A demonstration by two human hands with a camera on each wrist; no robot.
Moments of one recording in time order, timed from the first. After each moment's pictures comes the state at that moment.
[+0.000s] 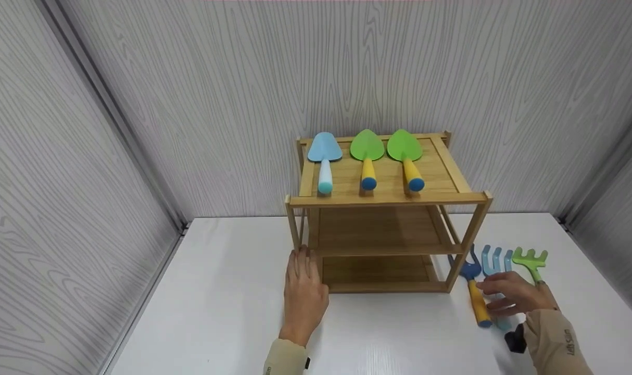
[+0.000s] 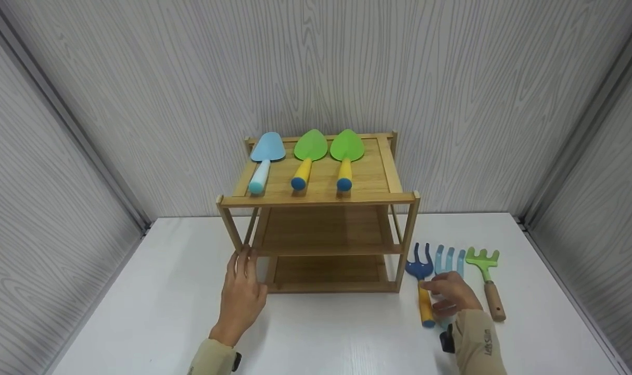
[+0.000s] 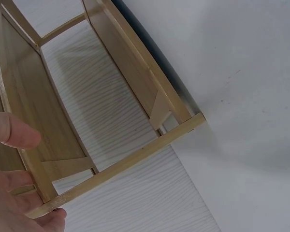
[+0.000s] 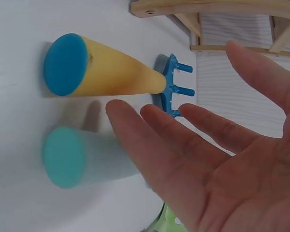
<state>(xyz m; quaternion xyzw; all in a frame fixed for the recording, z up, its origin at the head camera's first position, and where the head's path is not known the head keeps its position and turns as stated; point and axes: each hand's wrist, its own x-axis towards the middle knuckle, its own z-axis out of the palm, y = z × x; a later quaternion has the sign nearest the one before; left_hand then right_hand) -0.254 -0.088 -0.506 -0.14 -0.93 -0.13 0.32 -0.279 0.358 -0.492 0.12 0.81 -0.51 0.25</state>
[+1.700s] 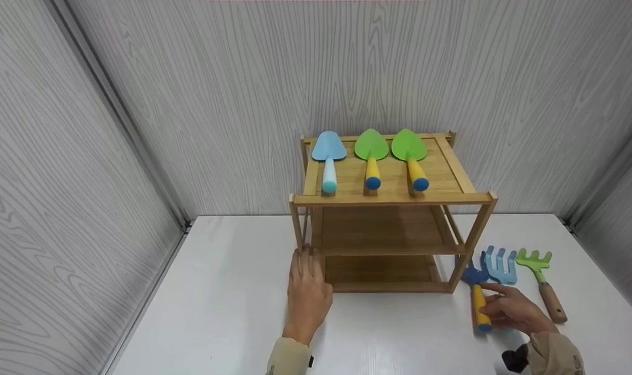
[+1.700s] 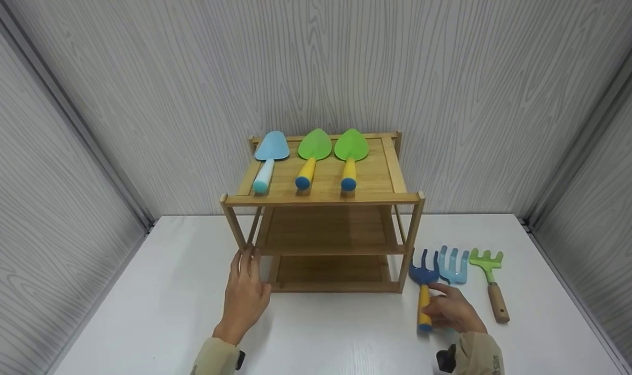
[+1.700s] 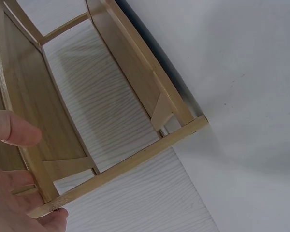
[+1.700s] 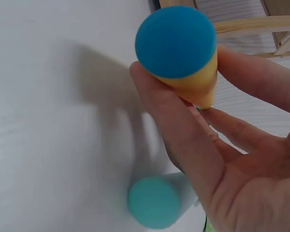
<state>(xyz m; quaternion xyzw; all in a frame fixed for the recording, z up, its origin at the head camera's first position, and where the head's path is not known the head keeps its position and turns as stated) -0.252 -0.086 -0.506 -0.12 -0.93 -0.14 0.31 -0.265 0.352 -0.523 0.13 0.77 -0.58 0.24</state>
